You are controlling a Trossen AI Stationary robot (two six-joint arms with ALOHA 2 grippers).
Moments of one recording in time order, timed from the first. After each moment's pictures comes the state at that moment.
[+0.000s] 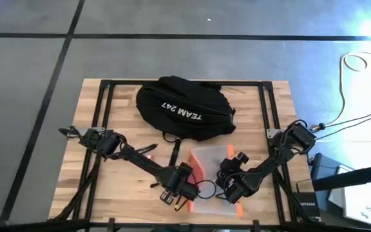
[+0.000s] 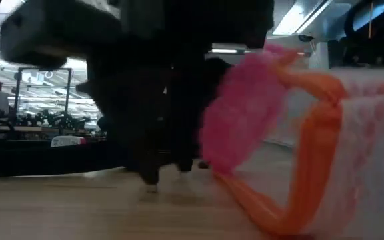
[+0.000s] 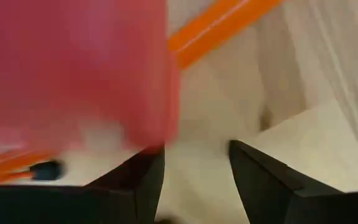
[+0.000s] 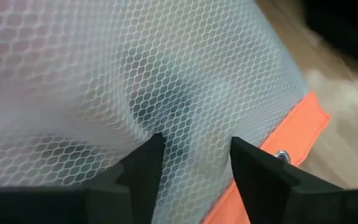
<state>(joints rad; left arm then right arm) -0.46 2.29 1.88 -1.02 -0.16 0.13 0.75 1.90 0.95 -0.81 0.61 1.47</state>
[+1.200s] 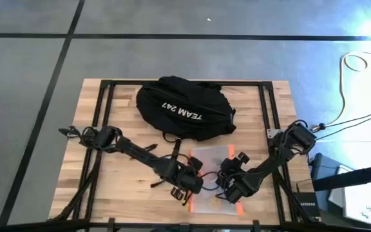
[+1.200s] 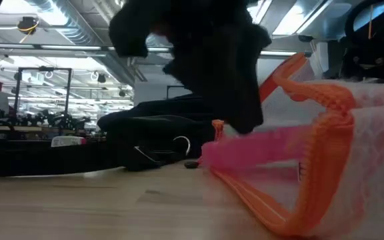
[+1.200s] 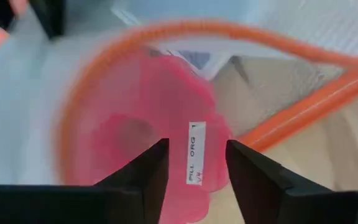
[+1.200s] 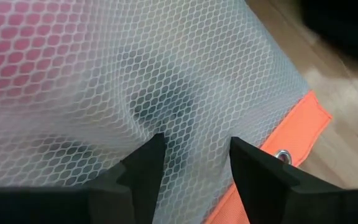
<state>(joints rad) -0.40 2.20 1.77 -0.70 -0.24 0.25 0.75 1.90 0.95 -0.81 0.61 1.48</state>
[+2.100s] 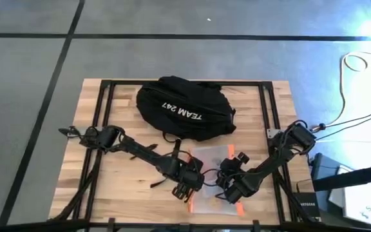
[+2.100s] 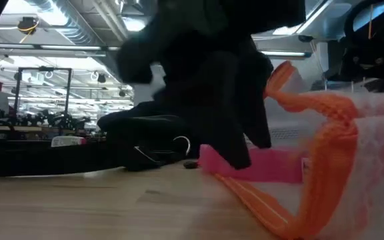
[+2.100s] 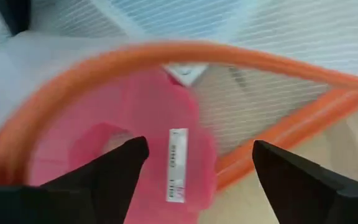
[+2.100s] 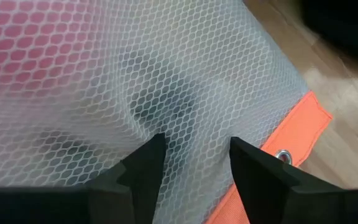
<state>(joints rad) -0.36 2.24 1.74 -0.63 -0.16 0.24 0.75 1.90 0.96 -0.81 0.61 1.48</state>
